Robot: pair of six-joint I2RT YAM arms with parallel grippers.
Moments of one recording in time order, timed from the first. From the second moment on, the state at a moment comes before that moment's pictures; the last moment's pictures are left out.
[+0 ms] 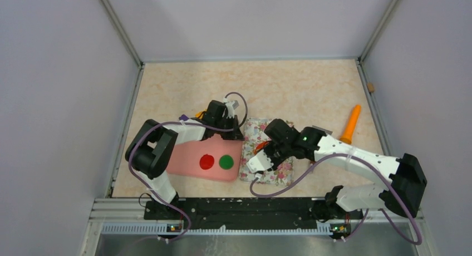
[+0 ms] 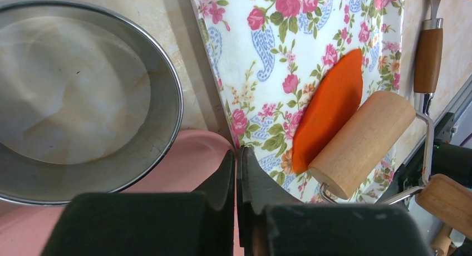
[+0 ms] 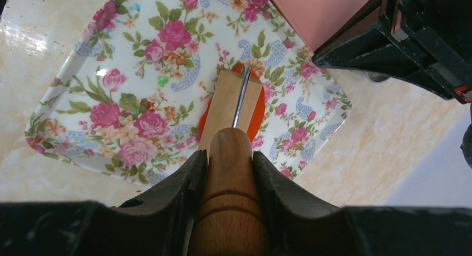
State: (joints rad) left arm -0.52 1.75 0.87 0.06 0.46 -0.47; right arm 0.96 1.25 0.96 -0.78 -0.14 -1.26
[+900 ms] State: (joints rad) left arm -0.52 1.75 0.86 0.07 0.46 -0.47; right arm 0.82 1.31 0.78 -0.31 -0.09 -1.34
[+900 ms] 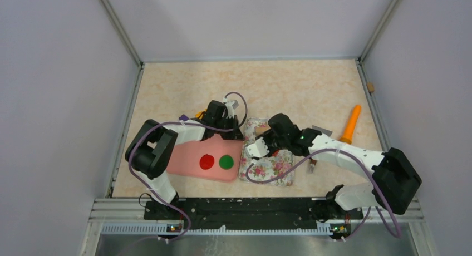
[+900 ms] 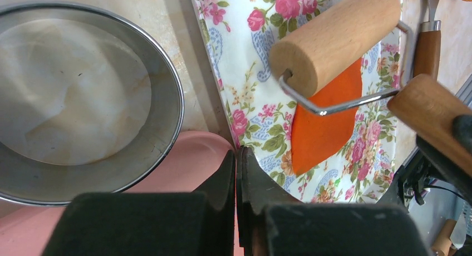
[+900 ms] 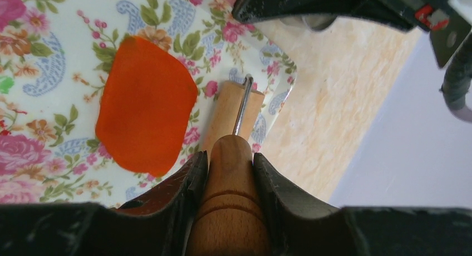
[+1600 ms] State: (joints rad) left arm -0.52 1.74 0.86 0.08 0.46 -0.47; right arm 0.82 1.22 0.96 -0.64 -0.15 -1.19
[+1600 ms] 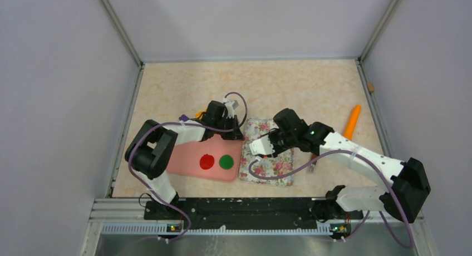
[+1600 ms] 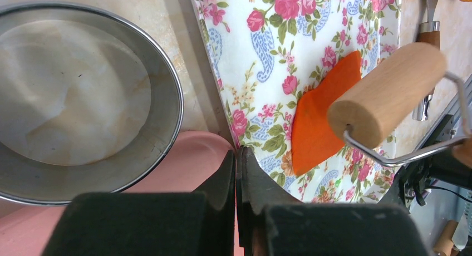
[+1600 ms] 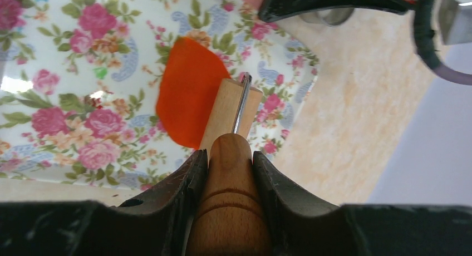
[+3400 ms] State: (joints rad) left arm -0.52 1.73 0.84 0.11 0.45 -0.43; right arm 0.86 1.18 1.02 -0.78 -0.28 -0.97
